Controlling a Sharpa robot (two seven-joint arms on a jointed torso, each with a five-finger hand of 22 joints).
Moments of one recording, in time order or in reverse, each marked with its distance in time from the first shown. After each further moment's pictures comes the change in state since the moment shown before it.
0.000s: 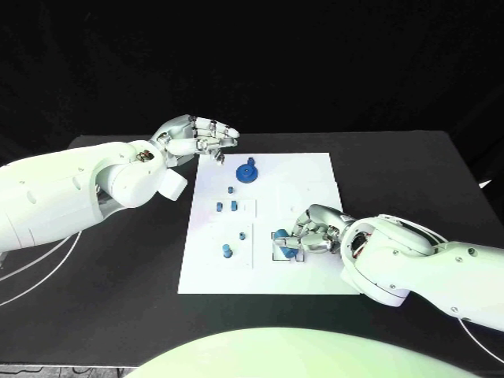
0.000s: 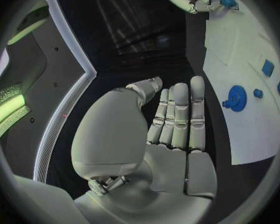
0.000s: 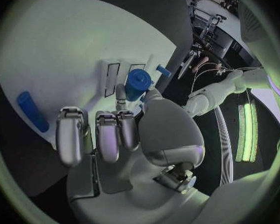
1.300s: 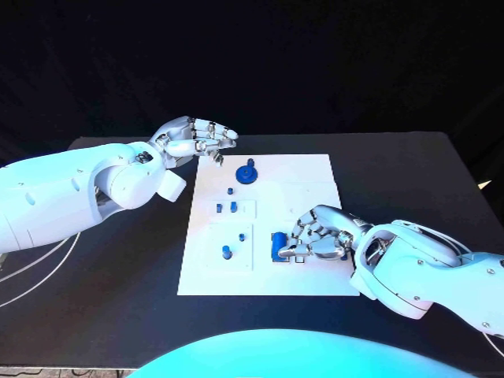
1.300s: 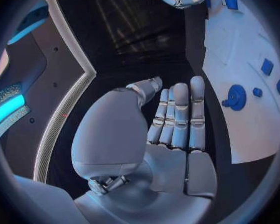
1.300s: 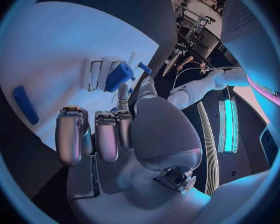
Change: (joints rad) left arm 0.000 -0.005 0.000 0.000 0.000 0.000 -0.002; left_hand 0.000 0.000 0.000 0.000 0.000 0.000 0.000 0.000 0.000 0.000 0.000 0.000 0.000 0.000 0.000 0.000 0.000 0.000 0.000 0.000 0.000 0.000; right arm -0.004 -0.098 0.000 0.079 0.008 -0.030 0.214; right_hand 0.219 -0.023 -0.134 -0.009 -0.102 -0.011 -0.018 0.059 0.018 -0.002 0.002 -0.005 0.005 0.000 0.001 -0.004 0.001 0.000 0.000 0.000 -0.026 0.000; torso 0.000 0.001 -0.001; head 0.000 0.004
